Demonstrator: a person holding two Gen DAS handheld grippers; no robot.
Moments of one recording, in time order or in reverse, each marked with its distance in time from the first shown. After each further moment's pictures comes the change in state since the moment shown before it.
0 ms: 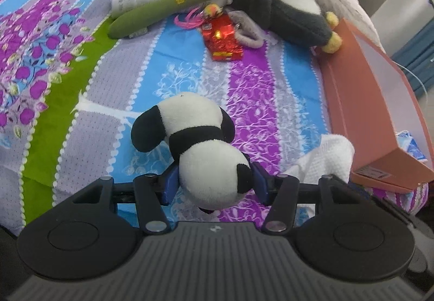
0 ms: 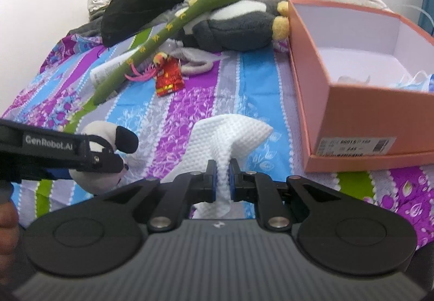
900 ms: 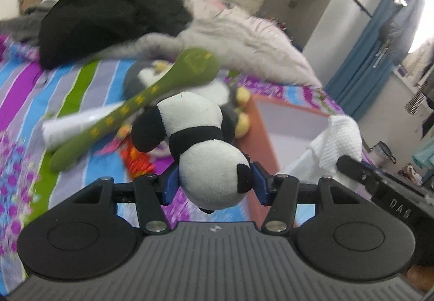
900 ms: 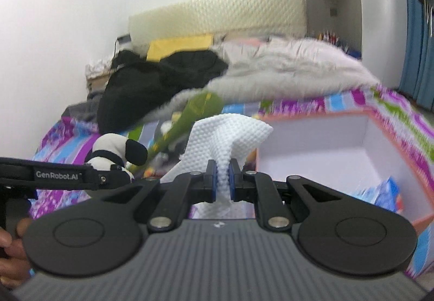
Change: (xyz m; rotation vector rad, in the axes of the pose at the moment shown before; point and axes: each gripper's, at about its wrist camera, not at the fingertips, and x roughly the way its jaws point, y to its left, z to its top) left arm -0.082 -0.107 0.098 0.222 -0.246 -0.181; right arm -0.093 -0.050 0.127 0.007 -0.308 -0.026
